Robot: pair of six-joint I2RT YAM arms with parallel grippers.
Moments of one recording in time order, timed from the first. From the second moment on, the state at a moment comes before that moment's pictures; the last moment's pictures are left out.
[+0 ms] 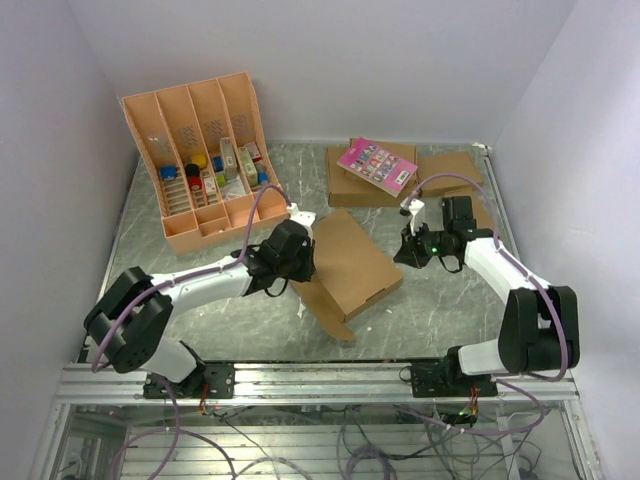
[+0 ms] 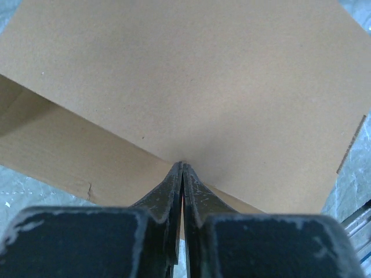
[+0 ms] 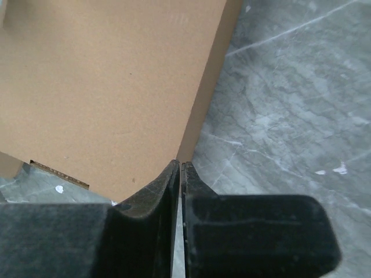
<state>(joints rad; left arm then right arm) -0.81 1.46 0.80 -0.06 -0.03 -0.46 0.08 1.41 0.81 -0.43 -0.71 -0.54</state>
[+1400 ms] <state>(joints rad) -1.45 1.18 0.27 0.58 -0.16 0.17 0.01 1.48 0.83 -0.47 -1.07 -0.49</state>
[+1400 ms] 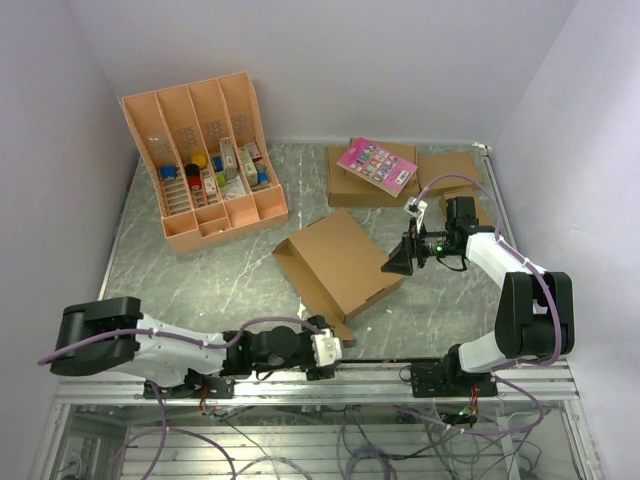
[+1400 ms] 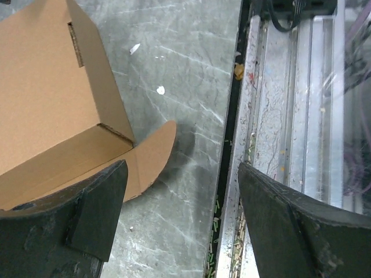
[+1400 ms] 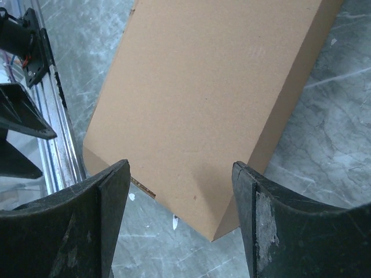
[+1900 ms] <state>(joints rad) -1.49 1.44 0.34 0.68 -0.30 0.31 0.01 1.48 0.83 -0.47 -1.07 -0.49</state>
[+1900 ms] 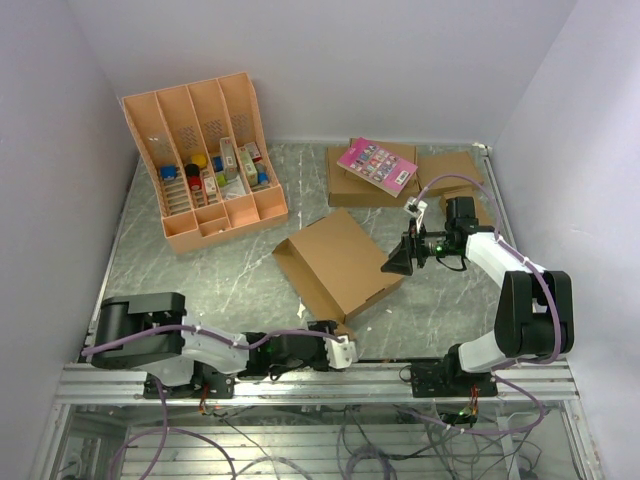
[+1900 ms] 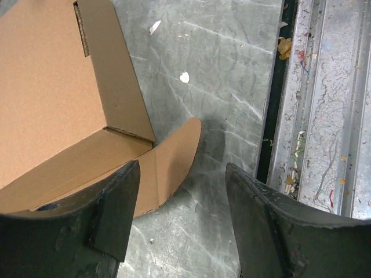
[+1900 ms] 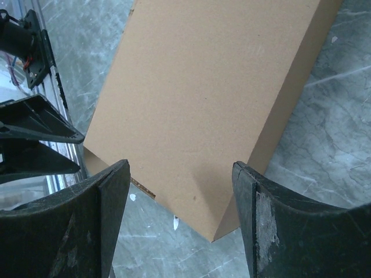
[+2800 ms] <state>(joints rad) -1.49 1.59 0.40 0.74 -0.43 0.29 0.01 1.52 0.83 -0.46 -1.09 -0.46</state>
